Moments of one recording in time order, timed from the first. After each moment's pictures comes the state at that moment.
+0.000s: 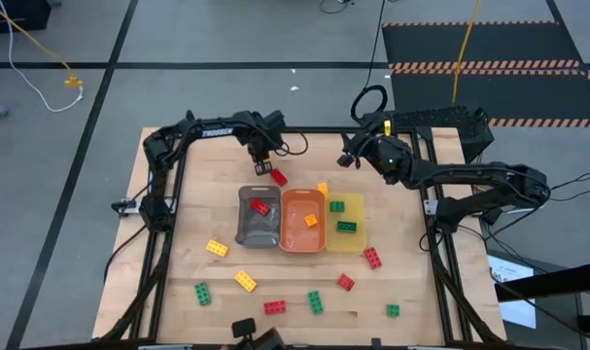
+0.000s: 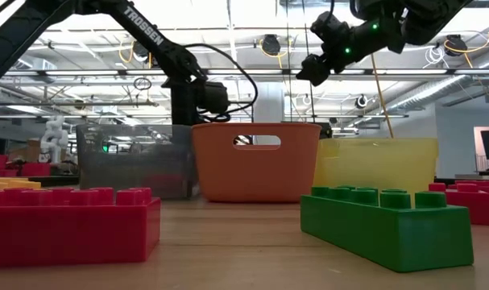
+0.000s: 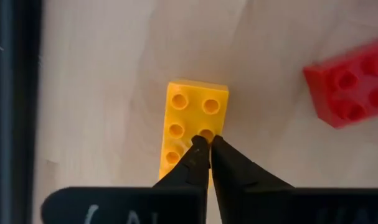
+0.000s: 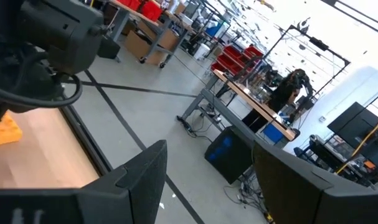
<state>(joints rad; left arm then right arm) 0.61 2.02 1.45 -0.87 -0.06 0.34 -0.33 1.22 0.64 0.52 0.63 -0.56</state>
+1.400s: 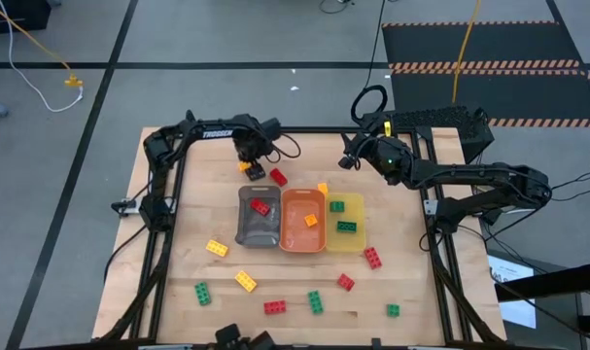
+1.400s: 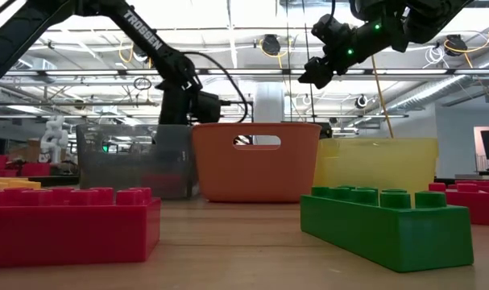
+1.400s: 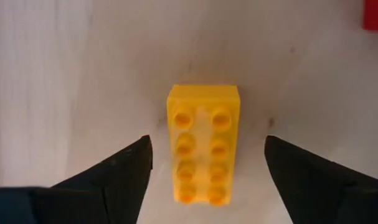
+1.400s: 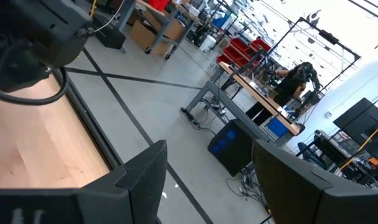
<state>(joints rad) 0.62 2.02 1.40 -1.00 -0.10 0.19 -0.33 1.21 0.64 0.44 0.63 -0.54</state>
